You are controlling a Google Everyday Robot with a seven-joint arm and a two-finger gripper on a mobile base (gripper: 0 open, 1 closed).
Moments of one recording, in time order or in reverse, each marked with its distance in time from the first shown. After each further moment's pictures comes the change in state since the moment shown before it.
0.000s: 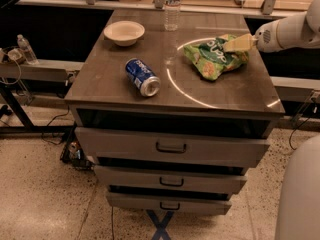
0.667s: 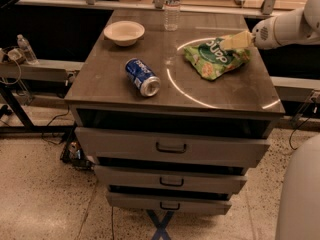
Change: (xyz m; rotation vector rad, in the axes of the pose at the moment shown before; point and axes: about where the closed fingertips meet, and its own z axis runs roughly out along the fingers) arm -0.012 0.017 -0.001 -0.011 -0.004 -0.026
